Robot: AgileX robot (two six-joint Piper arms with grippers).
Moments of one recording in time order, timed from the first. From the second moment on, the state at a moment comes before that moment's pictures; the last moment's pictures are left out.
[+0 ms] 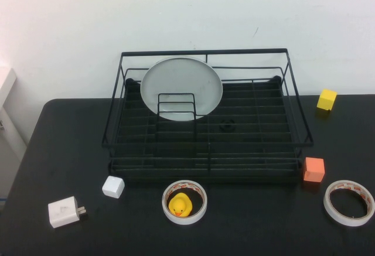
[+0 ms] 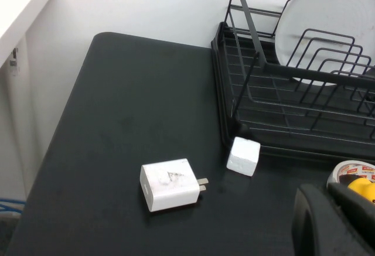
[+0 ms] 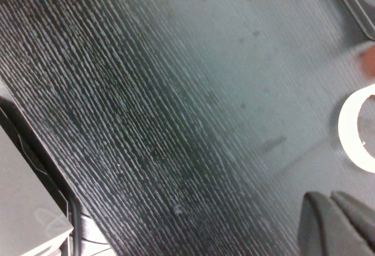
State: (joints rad) right arm 0.69 0.77 -0.47 -0.11 0.78 -0.28; left arm -0.11 -0.01 0.02 -0.06 0.35 -0.18
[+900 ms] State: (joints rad) right arm 0.16 0.21 -0.47 -0.10 0.81 -0.28; left arm -0.11 -0.01 0.02 -0.06 0.35 -0.18
